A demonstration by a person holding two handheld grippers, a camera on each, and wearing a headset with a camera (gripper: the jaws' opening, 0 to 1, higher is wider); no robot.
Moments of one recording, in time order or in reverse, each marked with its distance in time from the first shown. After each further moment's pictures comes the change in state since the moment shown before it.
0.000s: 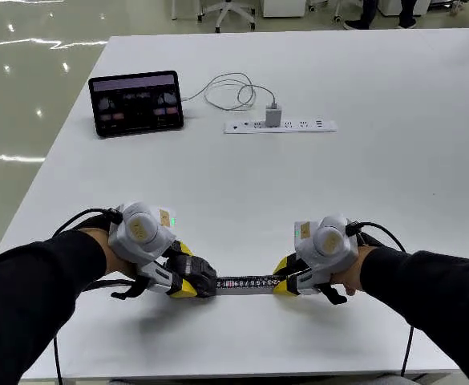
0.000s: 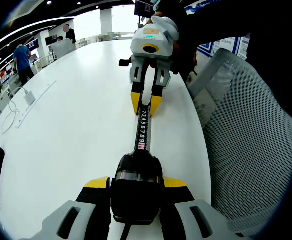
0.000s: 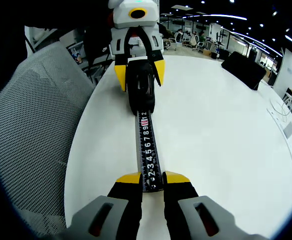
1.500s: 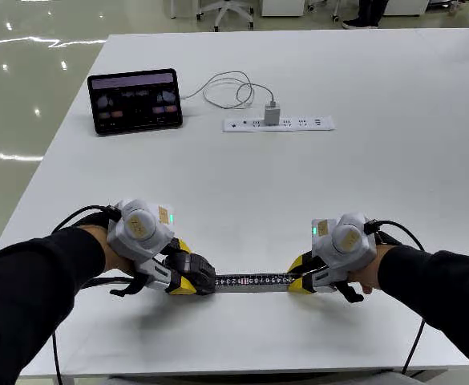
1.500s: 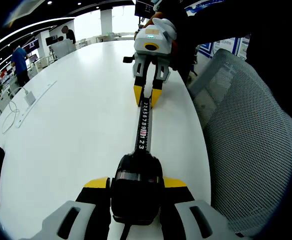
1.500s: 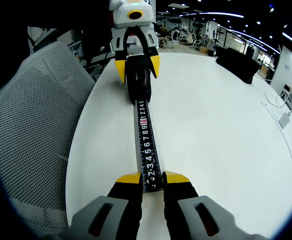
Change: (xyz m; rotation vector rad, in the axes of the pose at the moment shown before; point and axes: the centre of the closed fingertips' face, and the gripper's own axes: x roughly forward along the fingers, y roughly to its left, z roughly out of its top) left arm 0.001 0.000 0.000 -0.001 -0.004 0.001; right arm -0.019 0.000 -0.023 0.019 0.012 -0.020
